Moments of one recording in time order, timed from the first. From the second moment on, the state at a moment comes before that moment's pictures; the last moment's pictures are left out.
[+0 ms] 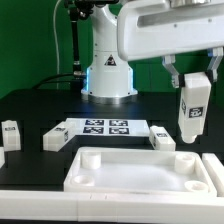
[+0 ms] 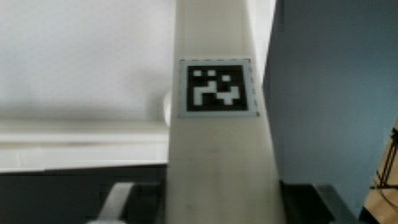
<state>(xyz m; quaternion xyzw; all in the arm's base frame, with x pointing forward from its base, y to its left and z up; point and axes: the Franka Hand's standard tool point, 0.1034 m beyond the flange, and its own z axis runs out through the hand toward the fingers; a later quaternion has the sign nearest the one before) 0.621 0.079 0.172 -0.99 0.00 -0.09 0.08</state>
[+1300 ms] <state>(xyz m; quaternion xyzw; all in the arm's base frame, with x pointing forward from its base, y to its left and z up) 0.662 0.071 0.161 -0.96 -0.05 -0.28 0.04</state>
